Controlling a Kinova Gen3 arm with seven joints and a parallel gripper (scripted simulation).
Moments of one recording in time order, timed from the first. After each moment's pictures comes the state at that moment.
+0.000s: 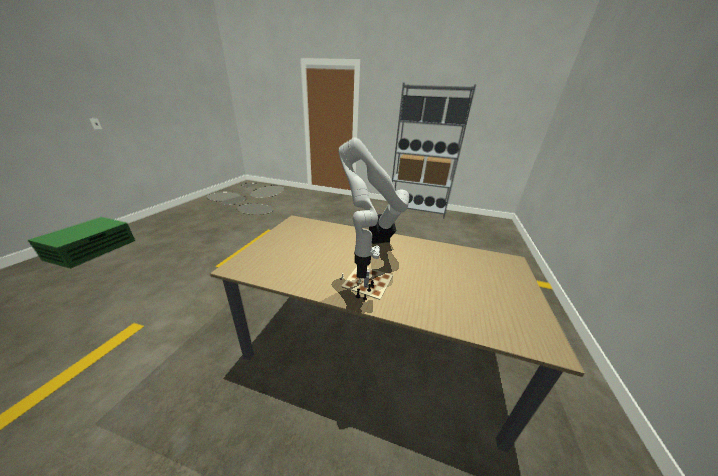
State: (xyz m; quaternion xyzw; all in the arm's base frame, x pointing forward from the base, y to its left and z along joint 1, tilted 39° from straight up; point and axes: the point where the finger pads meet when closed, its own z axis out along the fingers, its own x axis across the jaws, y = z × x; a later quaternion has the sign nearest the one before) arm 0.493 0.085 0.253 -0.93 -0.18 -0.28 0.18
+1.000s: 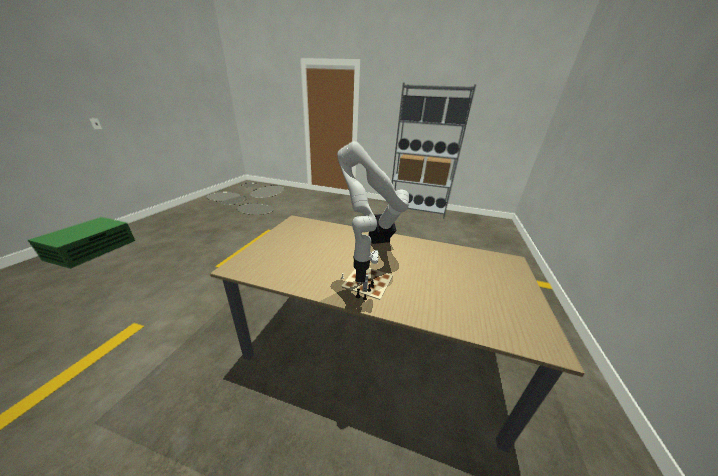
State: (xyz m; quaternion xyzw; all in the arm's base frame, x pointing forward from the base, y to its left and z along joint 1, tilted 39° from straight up) arm 0.507 0.093 0.232 -0.93 -0.18 -0.28 0.17
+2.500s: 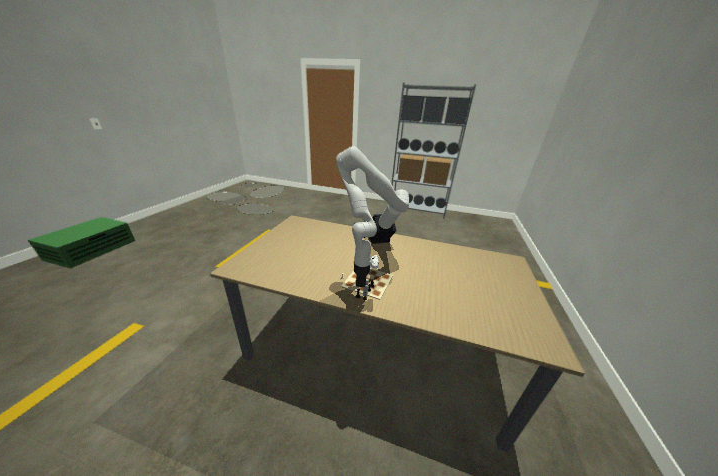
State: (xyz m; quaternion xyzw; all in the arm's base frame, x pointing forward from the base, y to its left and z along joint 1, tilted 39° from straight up) arm 0.518 0.107 0.213 -0.93 -0.18 -0.28 0.18
